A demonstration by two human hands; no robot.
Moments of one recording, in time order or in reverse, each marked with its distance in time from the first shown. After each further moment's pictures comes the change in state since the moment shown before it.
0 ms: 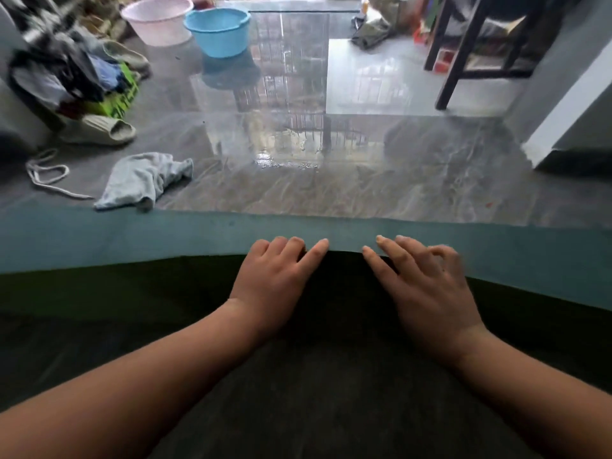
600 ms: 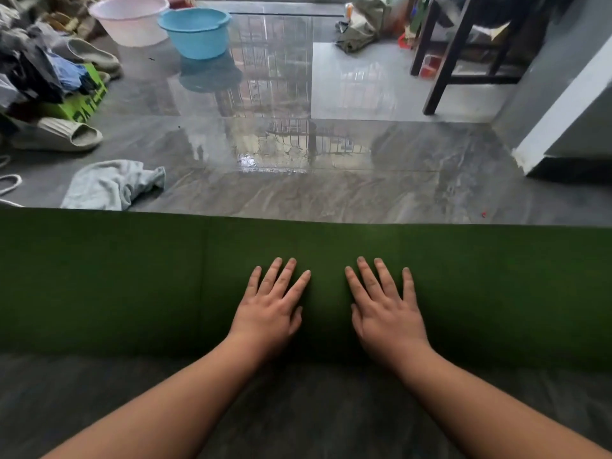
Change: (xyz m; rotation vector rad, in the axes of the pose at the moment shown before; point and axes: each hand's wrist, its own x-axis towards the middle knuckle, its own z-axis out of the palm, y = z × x) left_hand 0.011 -0.002 0.132 -0.133 -0.337 -0.180; right_hand 0.024 -0.015 0.130 0.096 -0.355 0.270
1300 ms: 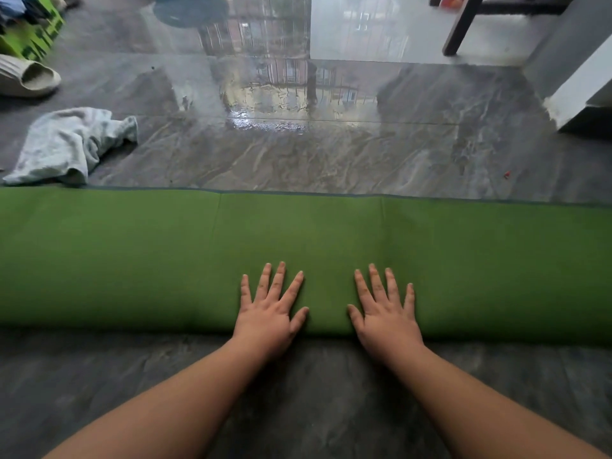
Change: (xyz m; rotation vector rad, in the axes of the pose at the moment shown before) left_hand -0.001 0.011 0.097 -0.066 -0.298 -0.150; right_hand -0.004 0.002 0.100 0.175 -0.395 0.187
